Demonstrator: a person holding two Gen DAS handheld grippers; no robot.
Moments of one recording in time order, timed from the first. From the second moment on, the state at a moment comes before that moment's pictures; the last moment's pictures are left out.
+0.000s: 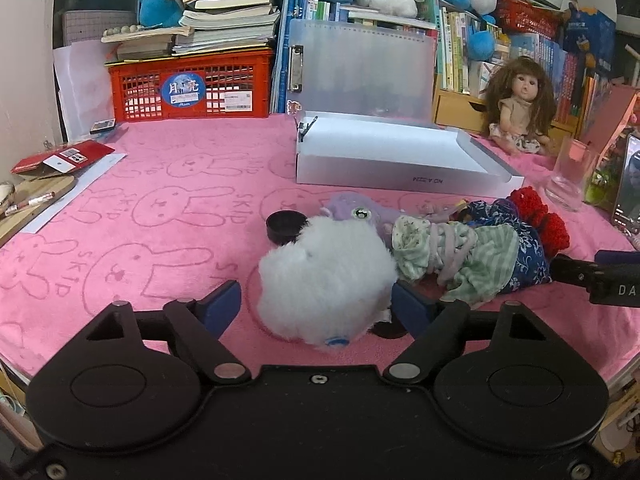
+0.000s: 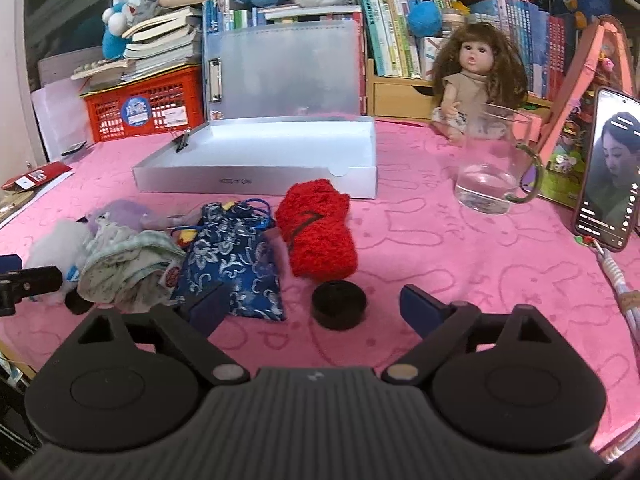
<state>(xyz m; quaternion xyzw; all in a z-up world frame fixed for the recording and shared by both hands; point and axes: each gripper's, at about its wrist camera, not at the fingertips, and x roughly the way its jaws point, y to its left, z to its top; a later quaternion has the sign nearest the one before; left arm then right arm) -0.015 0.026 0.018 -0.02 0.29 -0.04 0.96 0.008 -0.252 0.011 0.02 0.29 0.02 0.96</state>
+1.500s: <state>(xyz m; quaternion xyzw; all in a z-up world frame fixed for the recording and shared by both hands) -0.006 0.023 0.010 -0.04 0.28 -0.06 0.96 0.014 -0.252 0.006 0.01 0.30 0.00 0.95</state>
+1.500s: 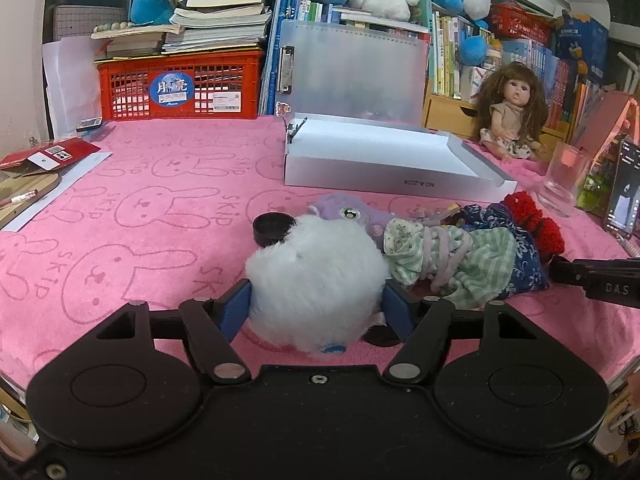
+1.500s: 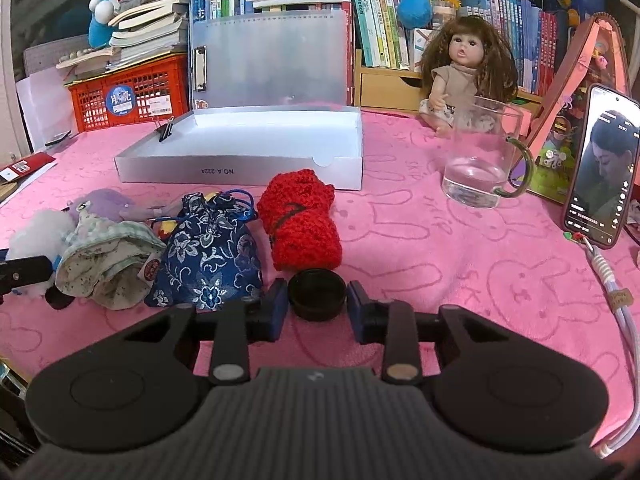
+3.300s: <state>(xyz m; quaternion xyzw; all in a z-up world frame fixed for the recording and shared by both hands) 0.246 -0.036 0.051 -0.04 0.34 -0.09 0.93 0.215 -0.263 0.036 0.06 0.35 0.05 0.93</state>
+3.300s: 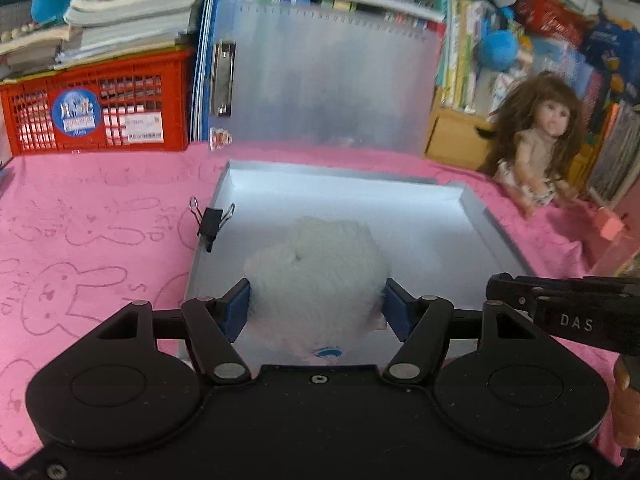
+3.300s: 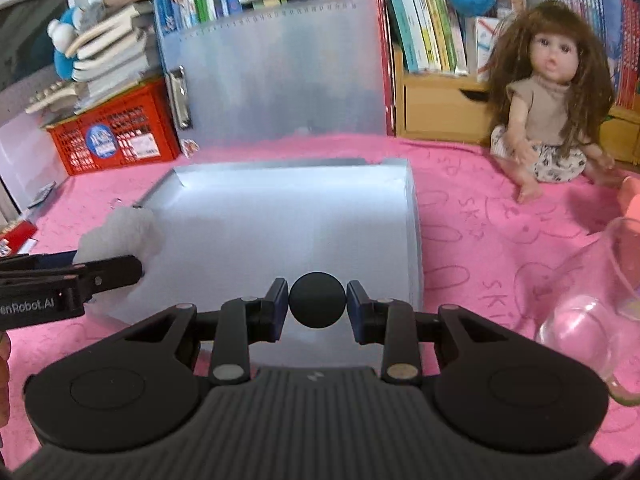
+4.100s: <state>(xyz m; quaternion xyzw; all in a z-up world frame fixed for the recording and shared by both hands) 0.247 -0.047 0.036 -0.01 0.36 -0.11 0.93 0.224 -0.269 0.021 0.08 0.36 0.05 0.93</state>
